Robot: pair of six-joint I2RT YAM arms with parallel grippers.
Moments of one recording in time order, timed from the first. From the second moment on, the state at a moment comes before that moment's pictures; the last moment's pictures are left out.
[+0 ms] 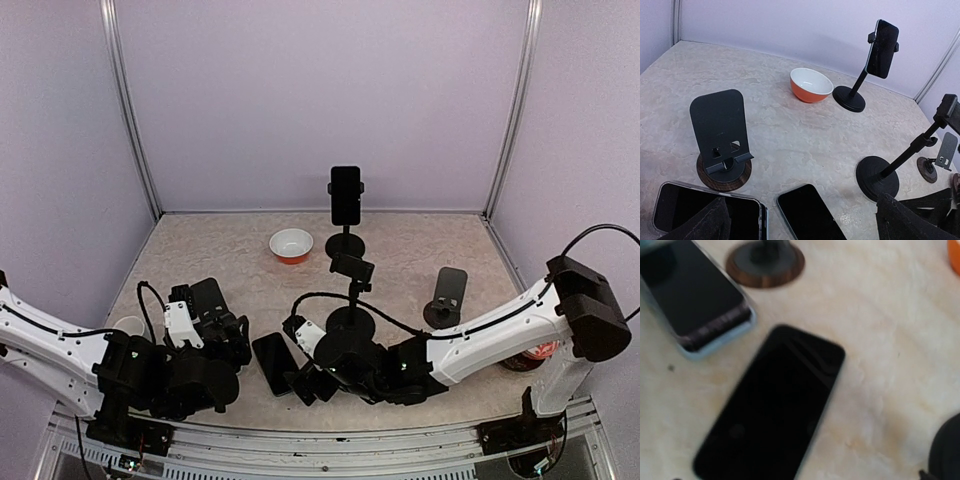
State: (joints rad) left arm -1.53 1.15 0.65 -0.48 -1.22 -1.30; right arm 1.39 1.73 0.96 0.15 0.46 0.23
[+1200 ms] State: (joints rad) left arm -1.53 1.19 0.65 -0.50 -1.22 -1.35; right arm 1.38 2.08 1.06 0.42 0.41 0.42
